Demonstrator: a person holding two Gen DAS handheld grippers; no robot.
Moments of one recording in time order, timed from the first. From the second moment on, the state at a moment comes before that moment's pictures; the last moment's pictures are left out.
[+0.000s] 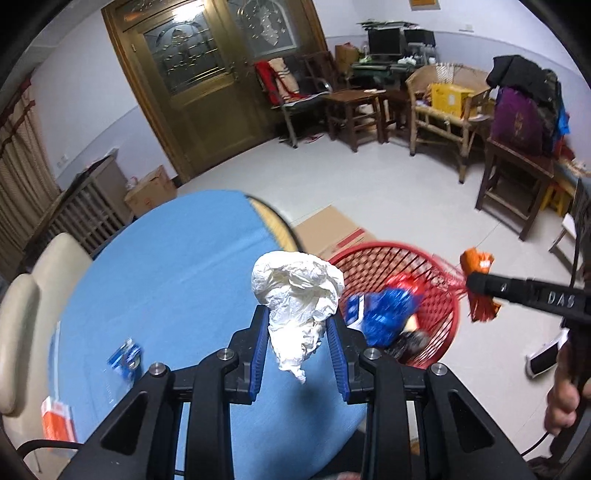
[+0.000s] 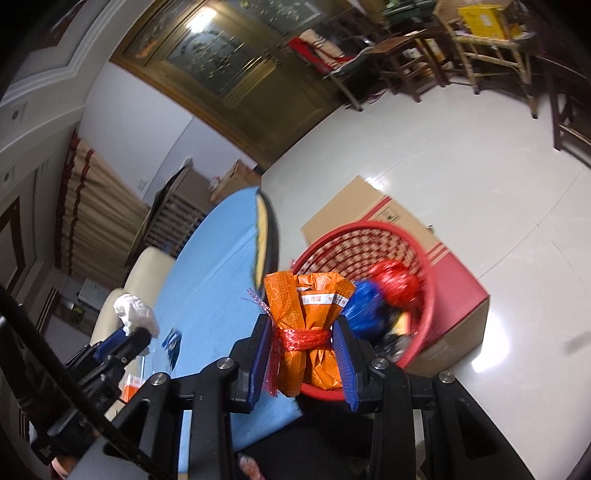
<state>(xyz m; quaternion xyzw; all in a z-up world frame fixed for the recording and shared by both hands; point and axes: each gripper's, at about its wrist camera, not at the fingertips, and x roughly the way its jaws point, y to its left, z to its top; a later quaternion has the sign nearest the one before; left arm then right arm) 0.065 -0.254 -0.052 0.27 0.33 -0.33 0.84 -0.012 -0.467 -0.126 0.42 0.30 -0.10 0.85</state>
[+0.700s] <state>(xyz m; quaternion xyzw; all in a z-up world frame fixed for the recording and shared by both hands) 0.105 -0.310 -0.100 0.23 0.42 -0.39 0.79 0.012 -0.514 -0.193 0.53 0.32 -0.12 0.78</state>
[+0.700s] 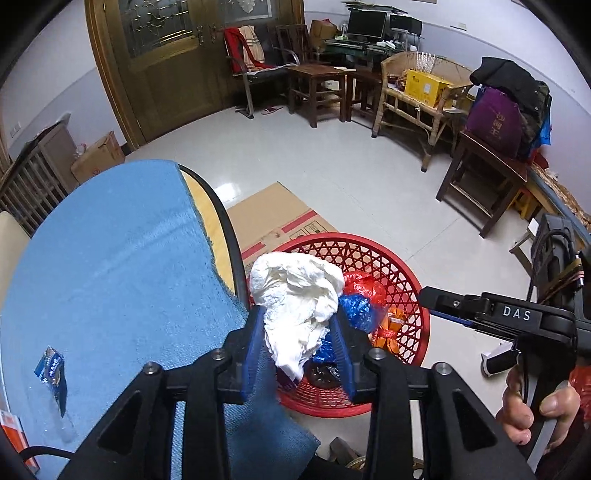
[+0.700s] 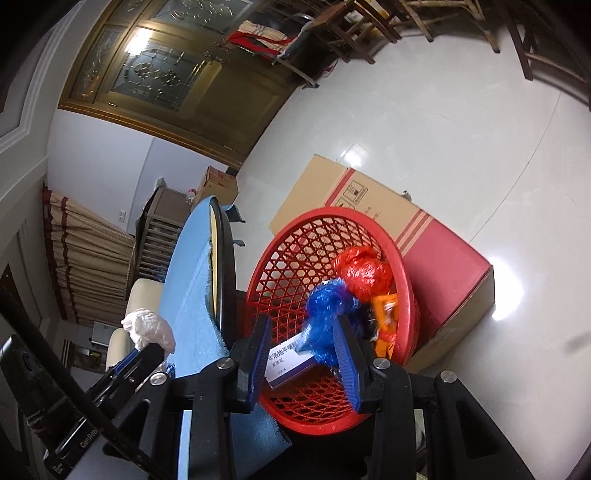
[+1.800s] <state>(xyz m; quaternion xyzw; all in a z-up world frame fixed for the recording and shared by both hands) 0.112 -0.141 -0.054 0.19 0.34 -0.27 0.88 0.030 -0.436 -0.106 0.38 0.30 -0.07 0.87</state>
